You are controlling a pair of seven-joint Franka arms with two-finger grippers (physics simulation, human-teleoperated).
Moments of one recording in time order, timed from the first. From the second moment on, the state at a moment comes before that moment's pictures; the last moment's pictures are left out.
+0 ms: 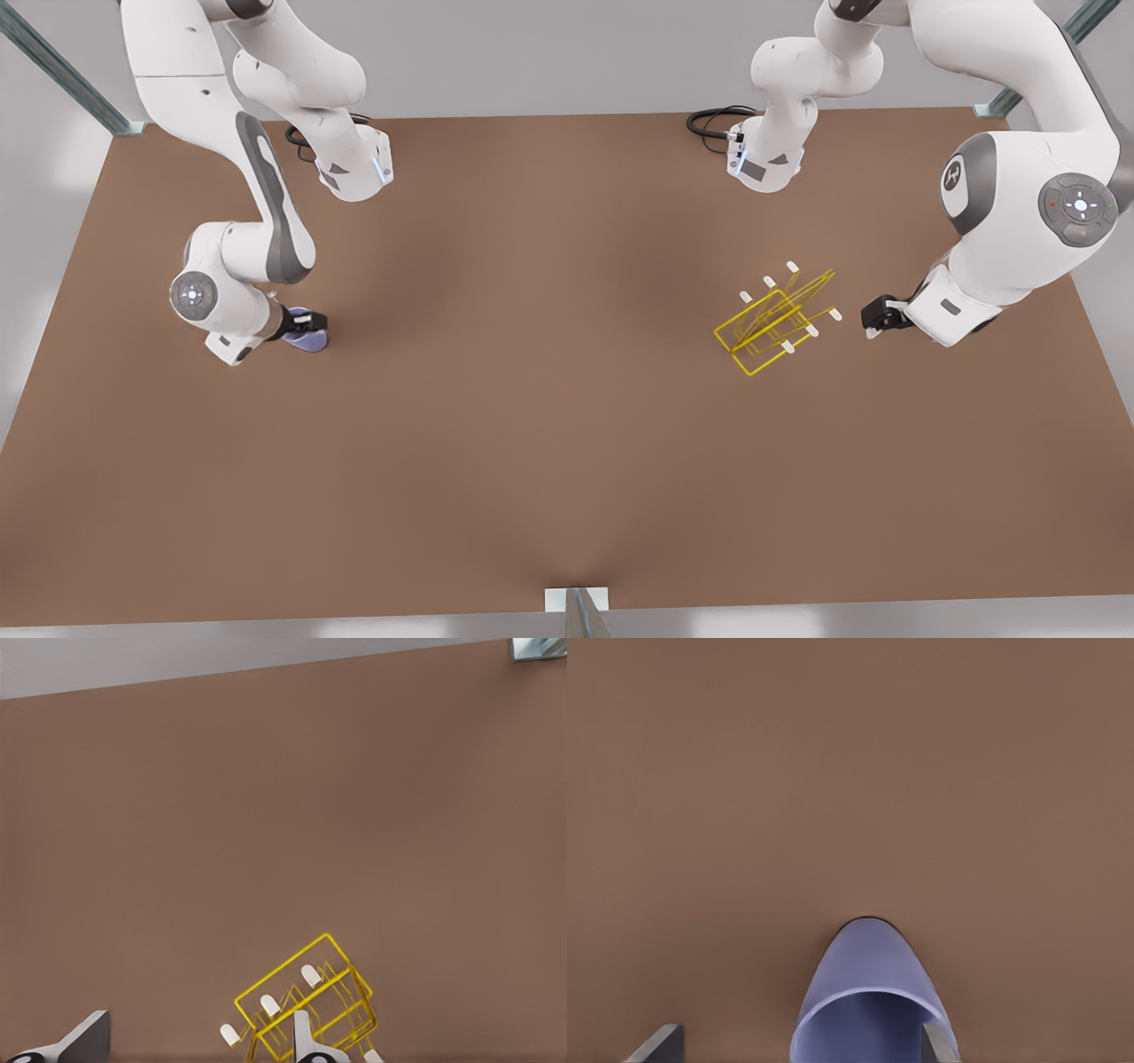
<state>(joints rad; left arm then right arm) -0.07 0.21 -0.01 -1.41 0.05 1.62 0.01 -0.11 0.12 0.08 -2.29 -0.01 2.21 -0.13</state>
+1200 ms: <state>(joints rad) -0.07 0.21 -0.01 -1.42 0.05 1.61 0.01 -0.10 0.16 0.08 -2.48 -0.09 2.58 -0.05</state>
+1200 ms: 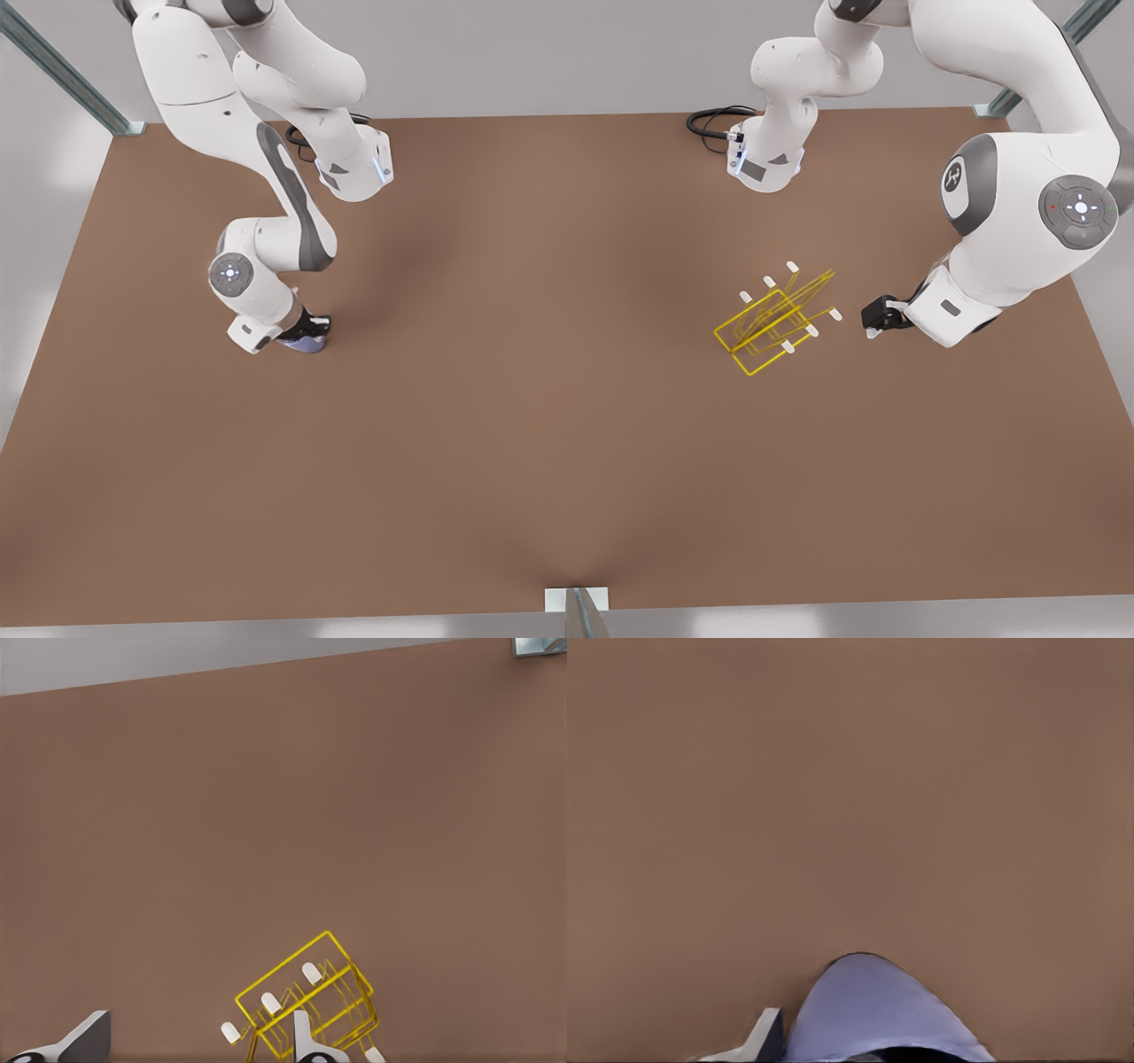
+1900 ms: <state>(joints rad) -0.07 0.21 0.00 -1.42 0.05 1.61 0.01 0.12 0.25 0.35 -2.08 0.45 2.41 -0.01</state>
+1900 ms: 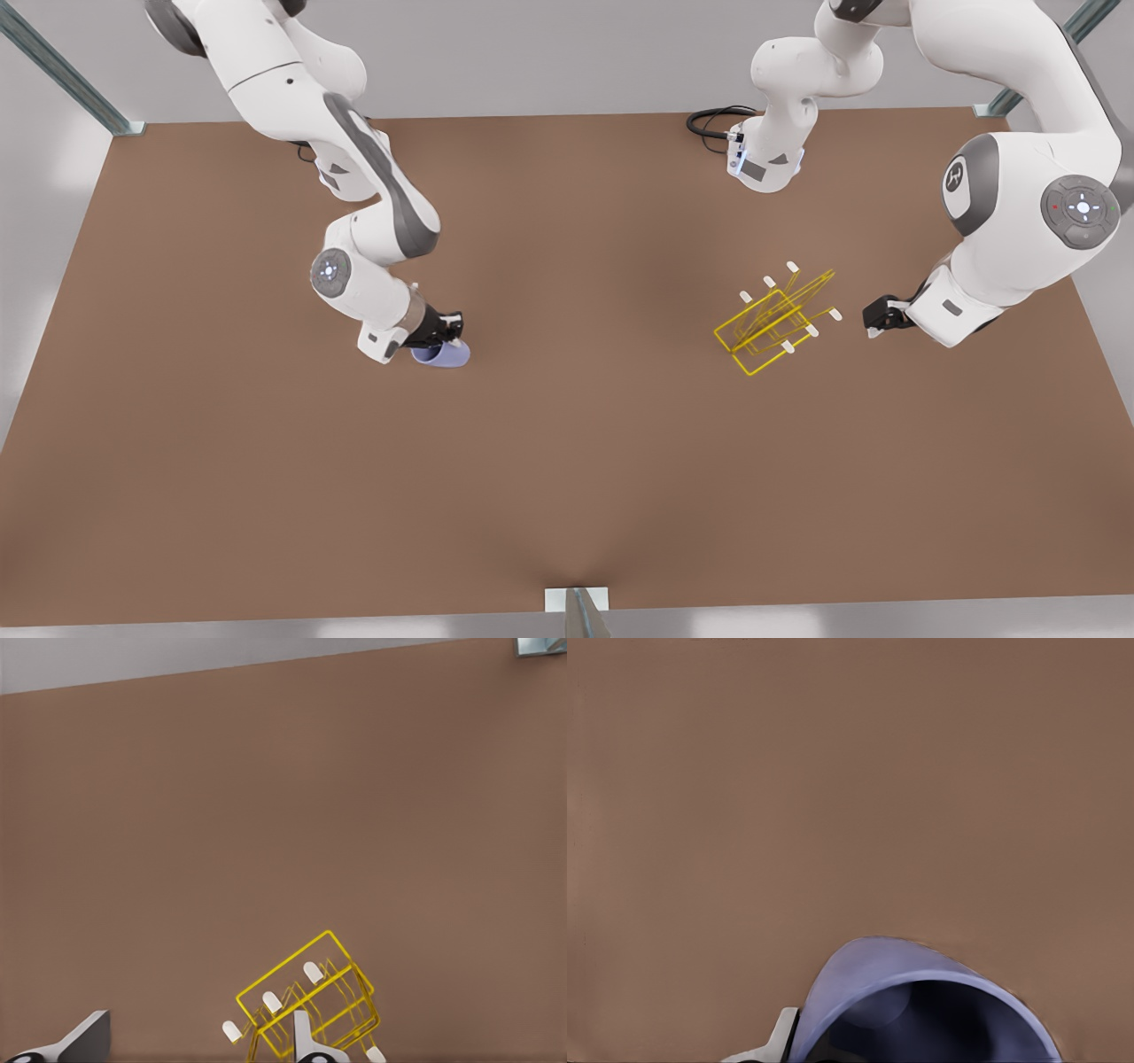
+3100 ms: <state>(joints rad) -0.07 0.21 0.00 -1.41 0.05 1.60 0.00 0.20 0.90 0.36 -1.67 1.68 2.13 -0.71</state>
